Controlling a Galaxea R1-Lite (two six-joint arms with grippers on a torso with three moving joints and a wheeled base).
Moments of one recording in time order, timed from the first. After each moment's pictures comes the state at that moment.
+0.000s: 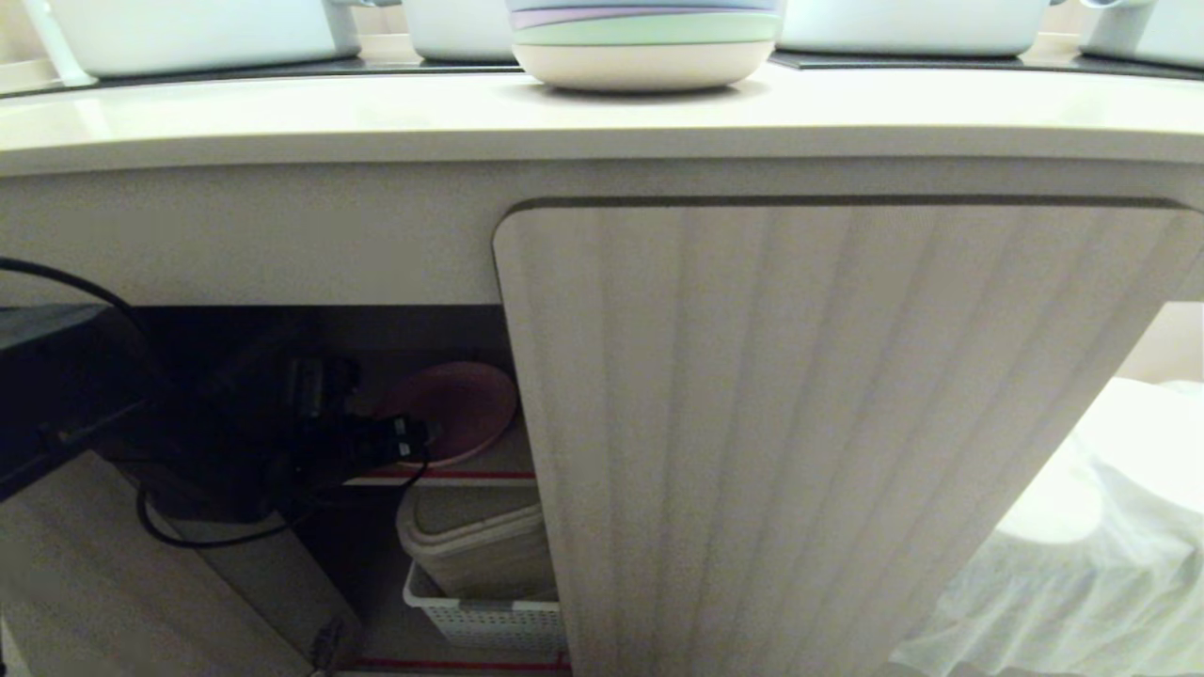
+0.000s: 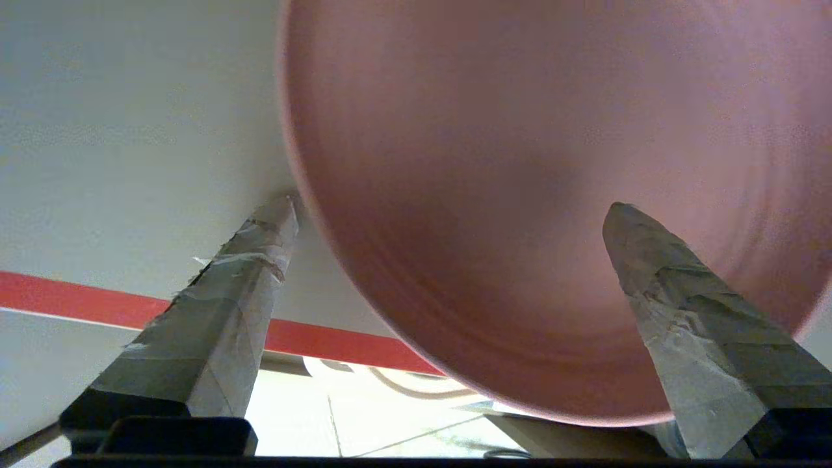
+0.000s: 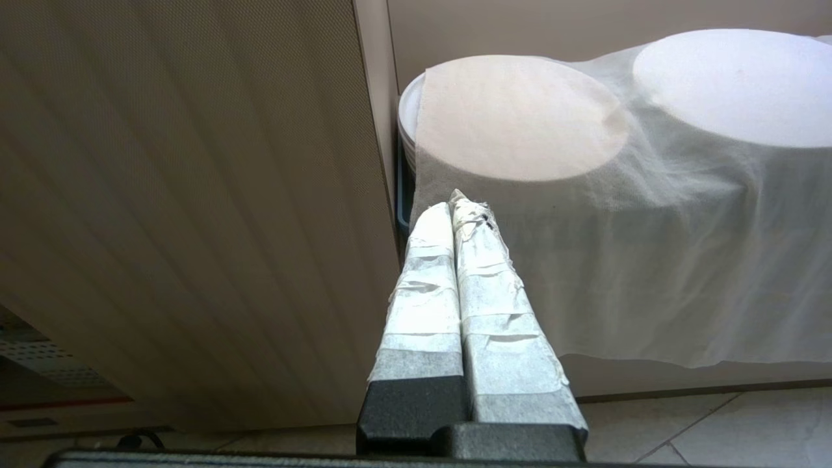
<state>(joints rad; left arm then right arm) -0.05 2.13 -0.84 -0.64 -0.01 -0.34 0.00 0.00 0.00 0.00 -0.06 0.08</state>
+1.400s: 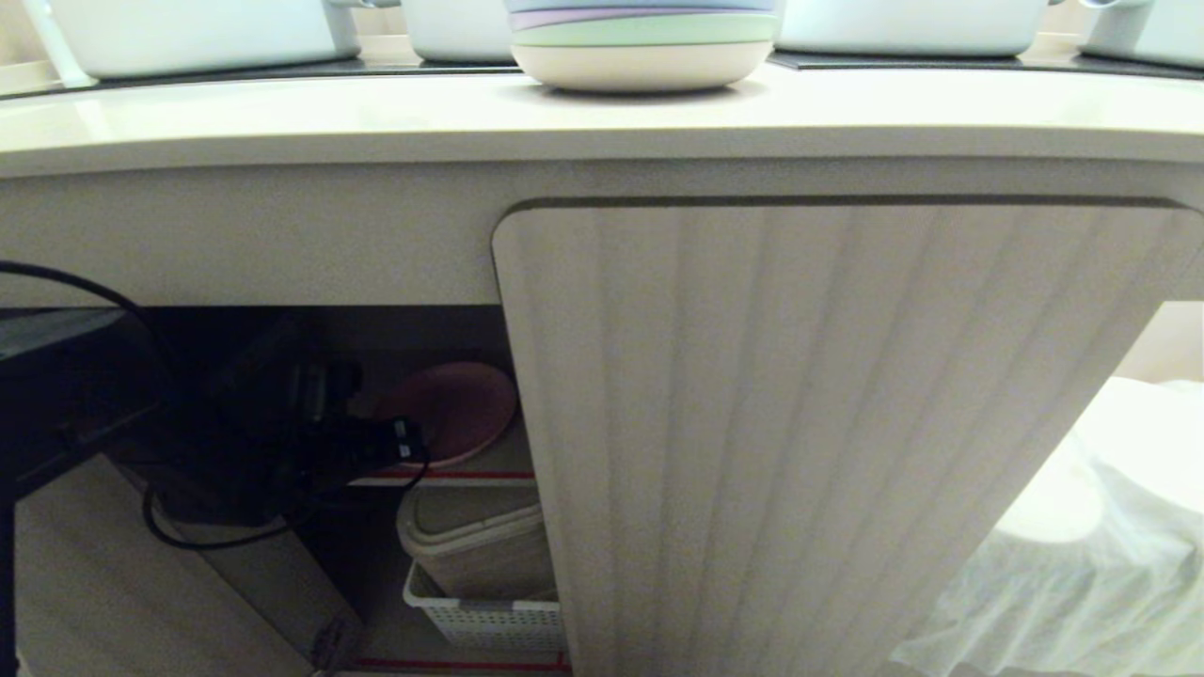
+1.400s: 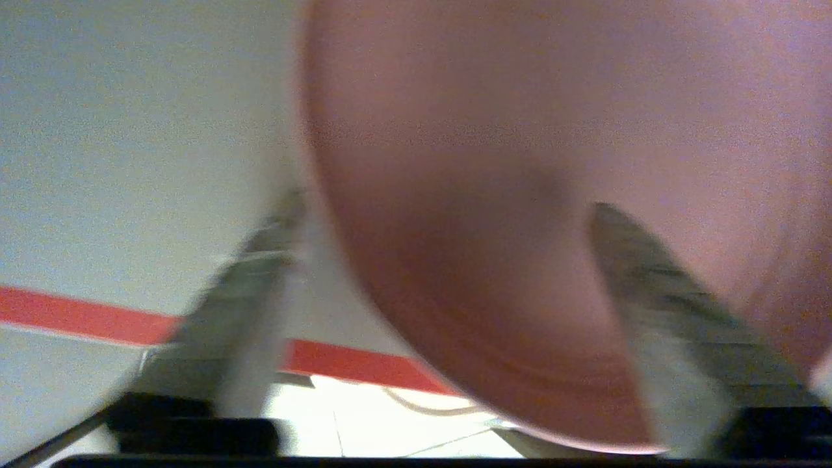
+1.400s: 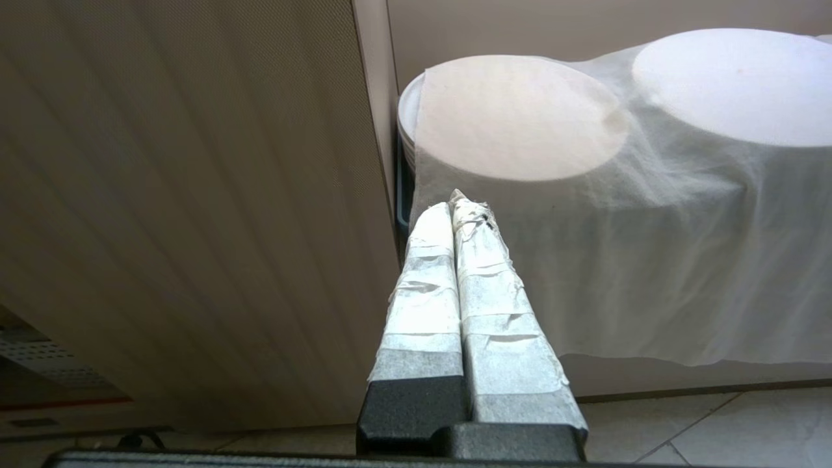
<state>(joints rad) -0.05 2.16 -0.85 -0.68 -0.01 -0.34 0.00 0.00 0.00 0.00 -0.06 0.08</state>
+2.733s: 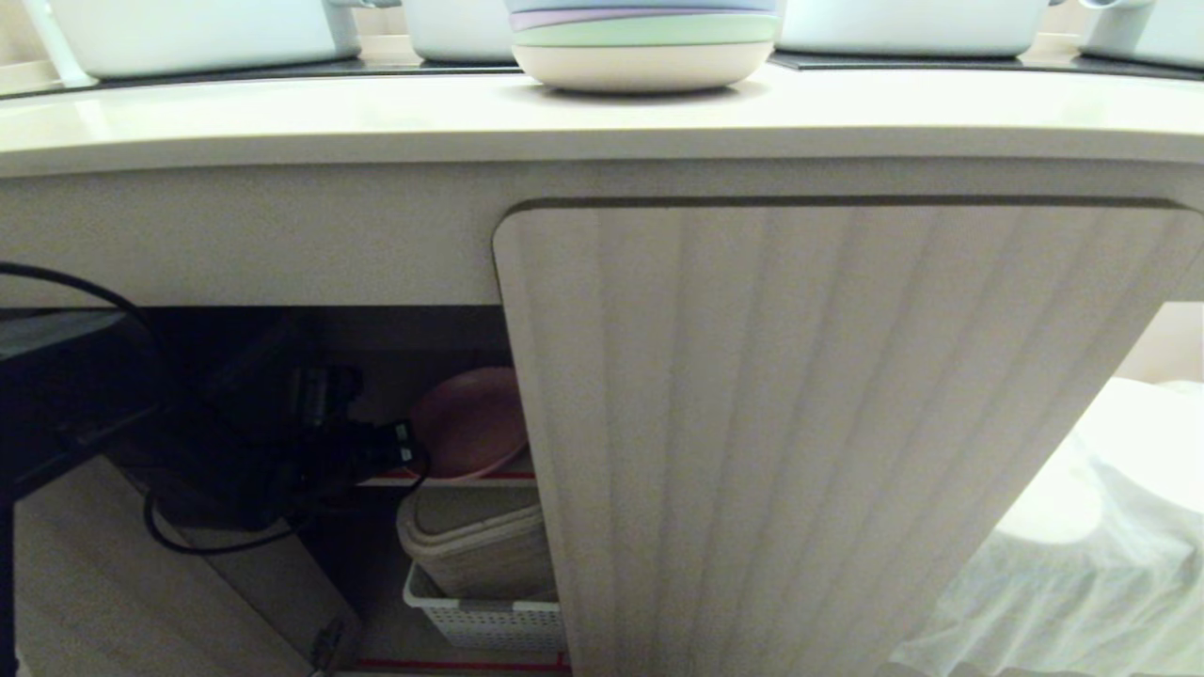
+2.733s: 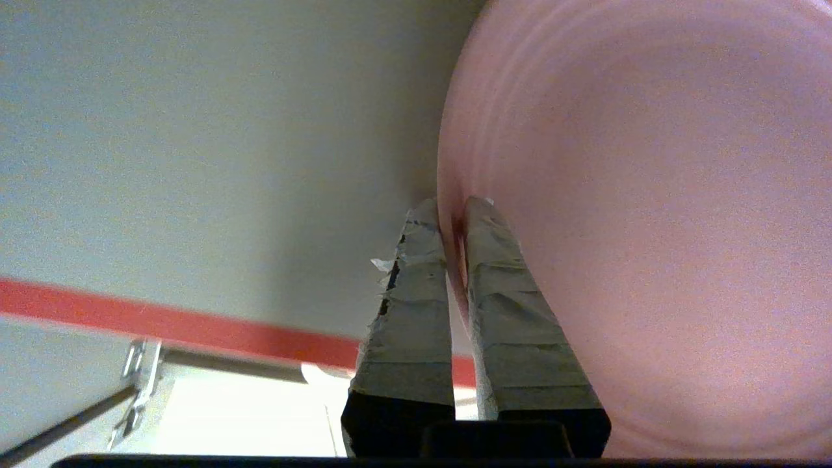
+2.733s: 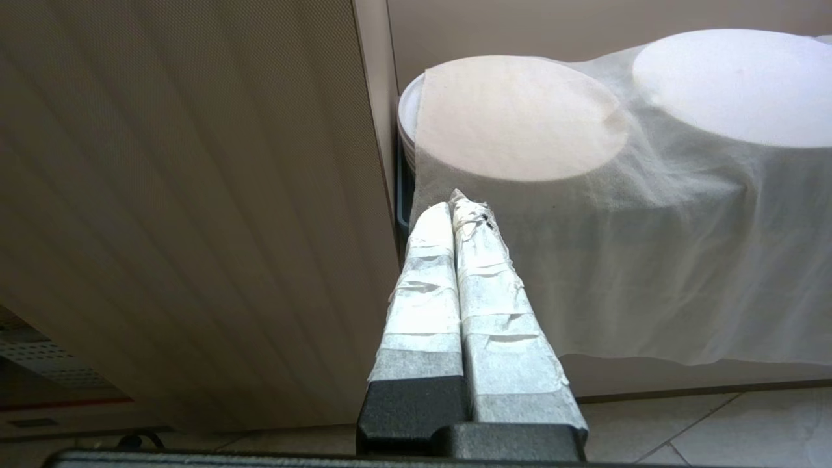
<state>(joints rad) -0.04 2.15 -0.83 -0.68 -0.01 -0.34 0.00 0.00 0.00 0.00 -0.06 0.08</state>
